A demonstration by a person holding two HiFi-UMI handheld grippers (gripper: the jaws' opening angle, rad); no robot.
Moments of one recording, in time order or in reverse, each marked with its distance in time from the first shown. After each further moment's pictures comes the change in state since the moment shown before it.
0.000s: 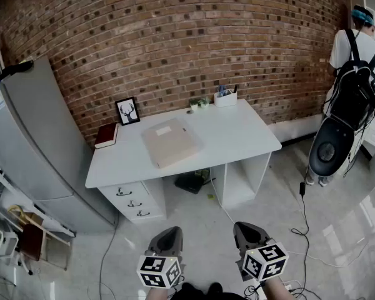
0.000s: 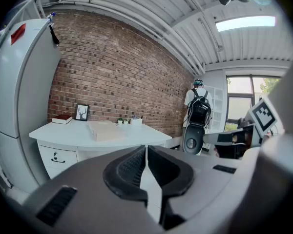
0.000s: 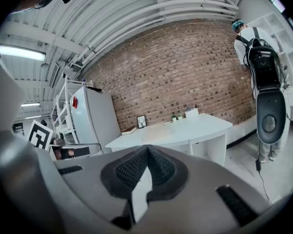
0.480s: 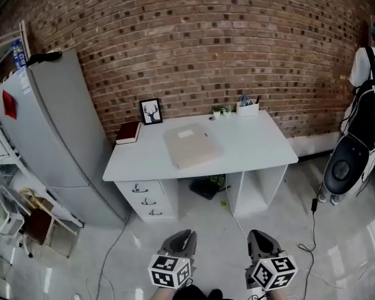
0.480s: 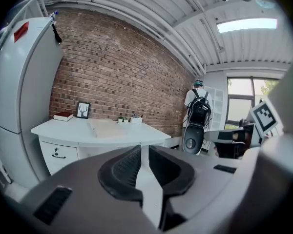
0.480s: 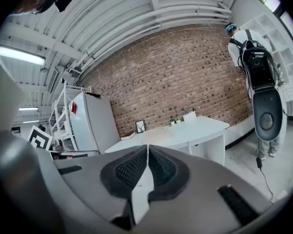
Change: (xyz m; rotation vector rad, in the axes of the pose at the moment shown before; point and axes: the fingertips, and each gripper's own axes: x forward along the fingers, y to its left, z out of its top) left arm -0.011 -0.014 -0.011 -0.019 0.008 0.012; right arm -0.021 -0.004 0.001 0.042 -0.061 0.000
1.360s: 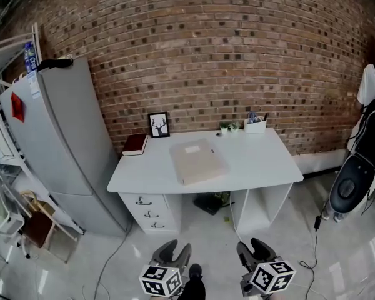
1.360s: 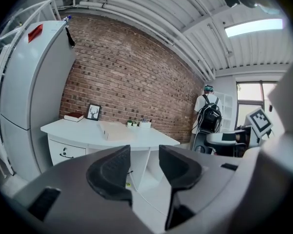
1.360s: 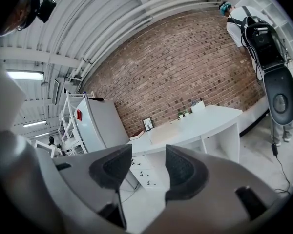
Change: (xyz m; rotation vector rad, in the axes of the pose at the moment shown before) left arm -0.011 0.055 0.007 -0.060 -0.065 0.084; right arm 0.048 0.018 -0.003 0.114 0.040 0.116
